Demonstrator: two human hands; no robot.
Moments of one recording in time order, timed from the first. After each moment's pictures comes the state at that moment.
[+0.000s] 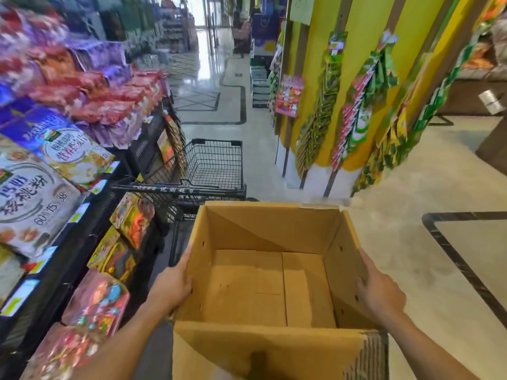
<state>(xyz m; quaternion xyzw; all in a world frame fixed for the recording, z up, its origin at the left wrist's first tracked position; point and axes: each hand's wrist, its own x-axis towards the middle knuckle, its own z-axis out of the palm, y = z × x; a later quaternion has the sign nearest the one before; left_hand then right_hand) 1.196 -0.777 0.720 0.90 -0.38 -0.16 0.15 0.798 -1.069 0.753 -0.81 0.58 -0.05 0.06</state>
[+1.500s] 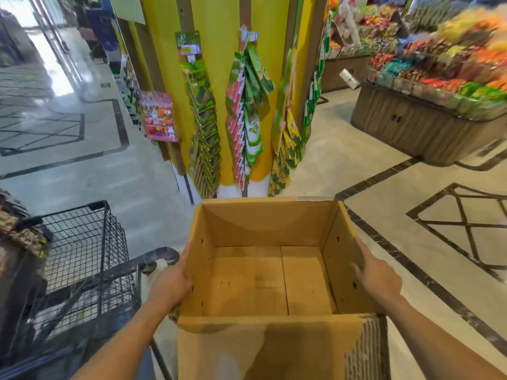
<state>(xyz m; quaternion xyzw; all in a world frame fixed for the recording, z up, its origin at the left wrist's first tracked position) 1.213 -1.322 0.725 0.78 -0.58 -0.20 0.11 0.737 -1.431 0.764 -0.67 0.74 -0.05 0.06</state>
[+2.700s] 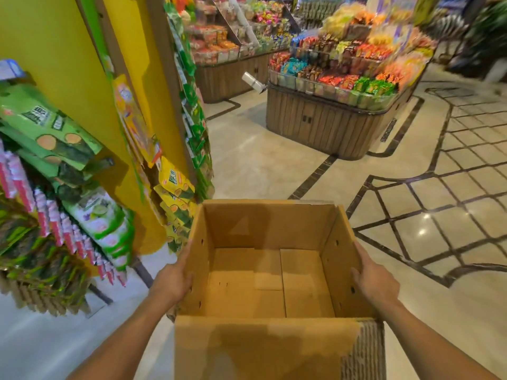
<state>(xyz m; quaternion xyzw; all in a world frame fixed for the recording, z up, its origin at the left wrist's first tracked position) 0.933 -1.935 0.724 0.69 -0.70 -0.20 0.06 0.441 -1.868 0.733 -0.53 0.84 -0.10 0.07</state>
